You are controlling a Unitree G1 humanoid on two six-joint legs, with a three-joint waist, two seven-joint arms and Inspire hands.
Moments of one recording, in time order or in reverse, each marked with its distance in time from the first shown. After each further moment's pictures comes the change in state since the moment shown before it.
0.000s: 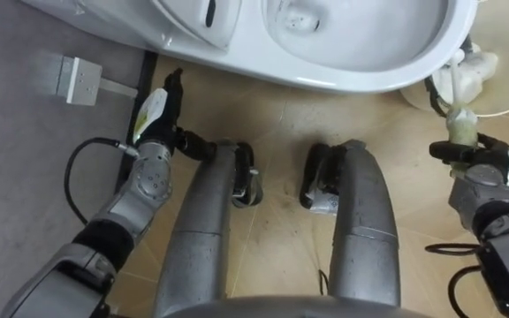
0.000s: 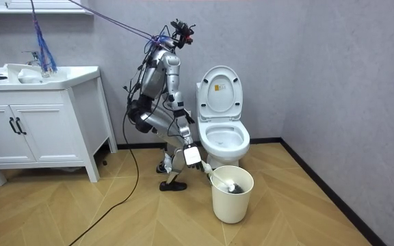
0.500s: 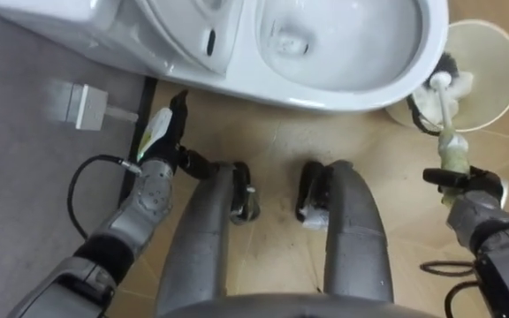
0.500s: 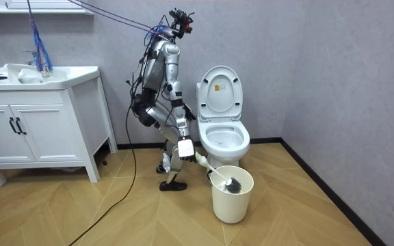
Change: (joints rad) left arm 0.080 -0.004 -0.001 -0.001 -0.002 -0.005 -0.050; right arm 0.069 0.044 -0.022 0.027 0.114 0.014 0.035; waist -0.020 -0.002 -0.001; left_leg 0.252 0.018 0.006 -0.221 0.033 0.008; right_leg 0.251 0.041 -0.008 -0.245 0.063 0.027
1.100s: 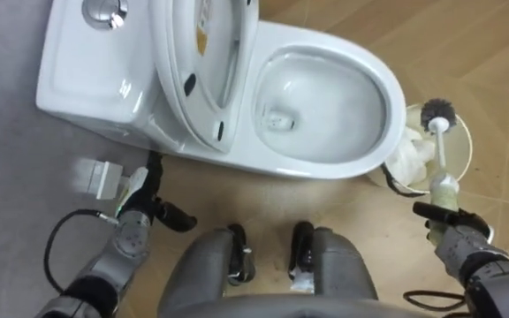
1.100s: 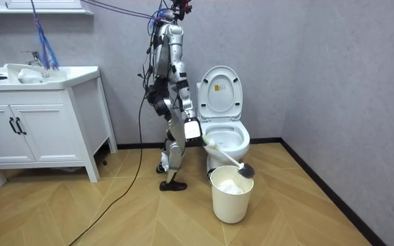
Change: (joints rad) left arm 0.187 0.010 0.166 0.151 -0.039 -0.021 -0.068; right arm 0.195 0.032 -0.068 -0.061 0.005 0.009 -0.001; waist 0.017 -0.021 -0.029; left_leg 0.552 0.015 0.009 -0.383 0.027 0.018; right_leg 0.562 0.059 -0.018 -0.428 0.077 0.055
